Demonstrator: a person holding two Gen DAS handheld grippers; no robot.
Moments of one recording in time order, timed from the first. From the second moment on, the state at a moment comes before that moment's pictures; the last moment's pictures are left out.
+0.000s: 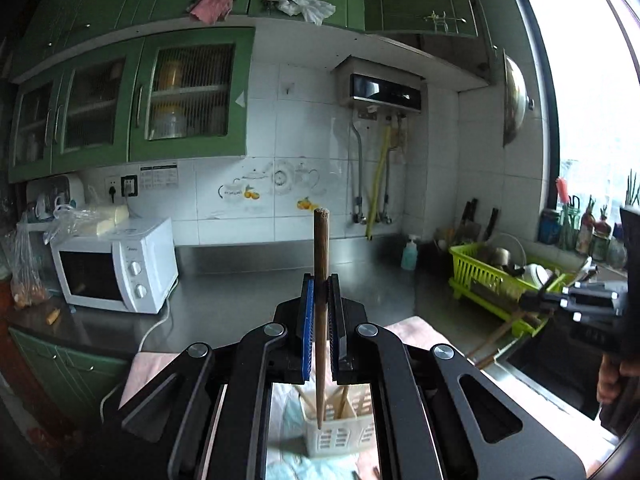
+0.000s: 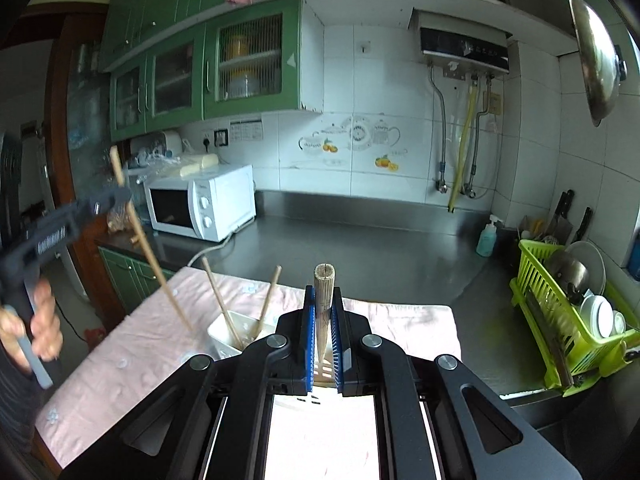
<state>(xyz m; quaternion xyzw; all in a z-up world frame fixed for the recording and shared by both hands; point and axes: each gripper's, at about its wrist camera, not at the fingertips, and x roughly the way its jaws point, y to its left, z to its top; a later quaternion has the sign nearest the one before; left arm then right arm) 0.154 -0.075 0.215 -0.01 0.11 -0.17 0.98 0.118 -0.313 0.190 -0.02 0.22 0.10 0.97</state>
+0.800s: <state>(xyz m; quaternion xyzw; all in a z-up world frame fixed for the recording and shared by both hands) 0.209 -0.078 0.167 -0.02 0.18 -0.17 0.97 0.106 -0.301 0.146 -0.02 0.22 0.09 0.97</state>
